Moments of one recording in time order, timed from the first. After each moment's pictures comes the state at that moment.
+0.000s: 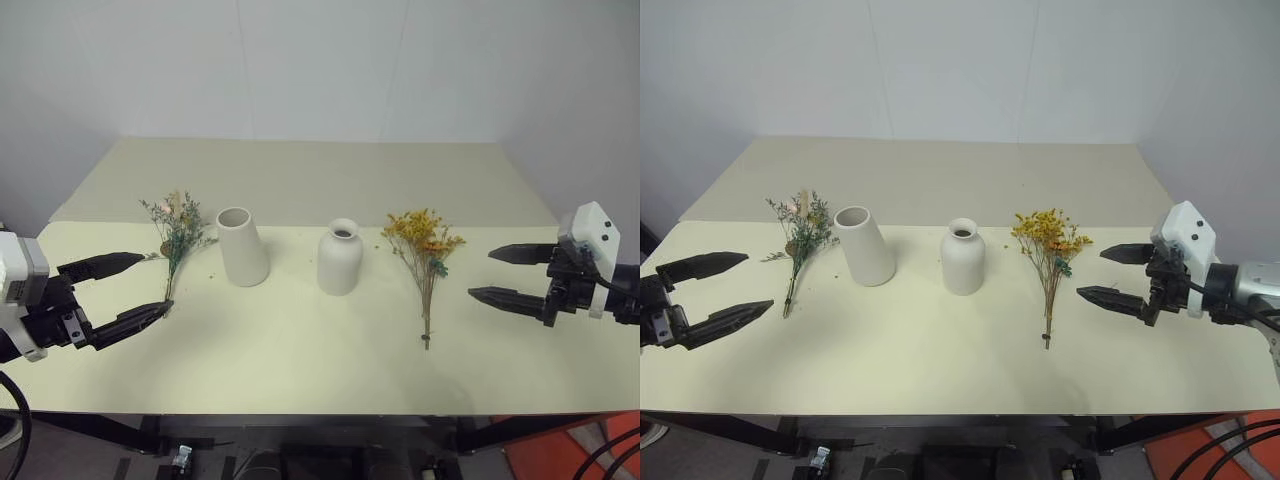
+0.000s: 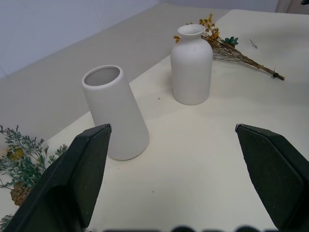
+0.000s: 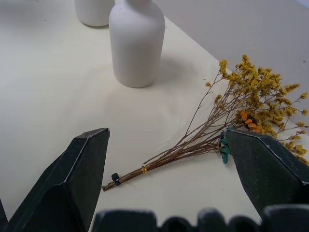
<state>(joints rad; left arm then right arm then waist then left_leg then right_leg) 0.11 0.95 0.79 -0.42 -0.75 0.58 -1.11 -0.26 -1.06 -0.34 -0.26 0.56 0.65 1.08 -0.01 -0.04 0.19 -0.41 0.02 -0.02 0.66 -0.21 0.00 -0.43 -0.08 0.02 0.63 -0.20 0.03</state>
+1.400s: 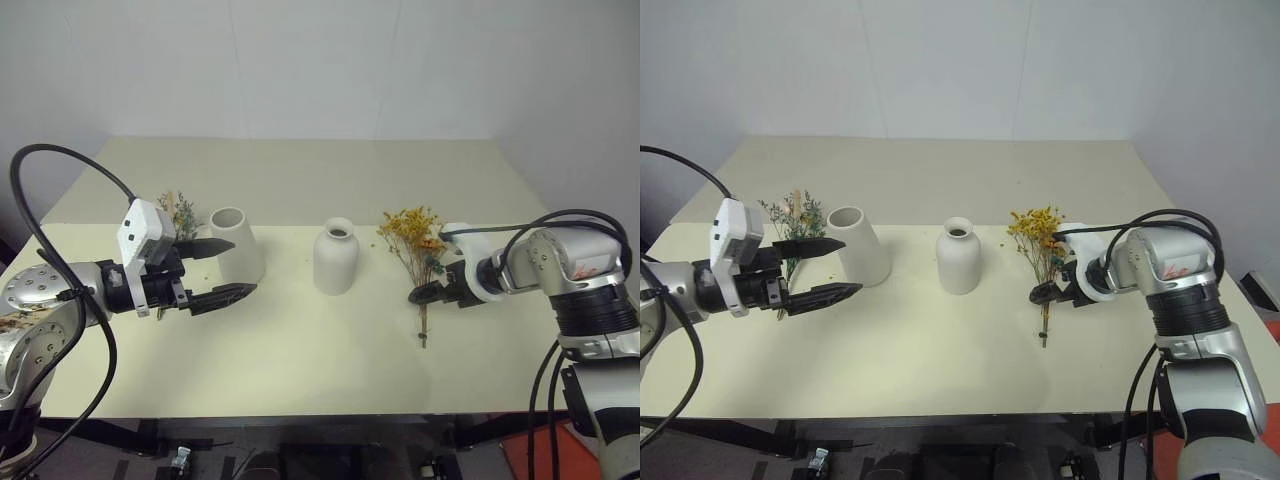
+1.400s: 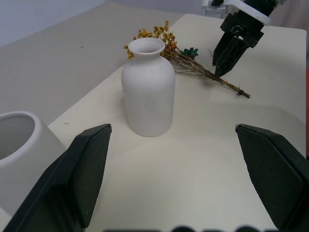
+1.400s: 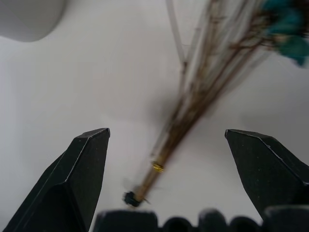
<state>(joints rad) -0.30 0.96 0.29 -0.39 -0.77 0.70 -0.94 -0.94 -0.69 0.18 0.18 0.50 1.60 0.53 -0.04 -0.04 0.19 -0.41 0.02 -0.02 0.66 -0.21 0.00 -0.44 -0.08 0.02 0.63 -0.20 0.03</state>
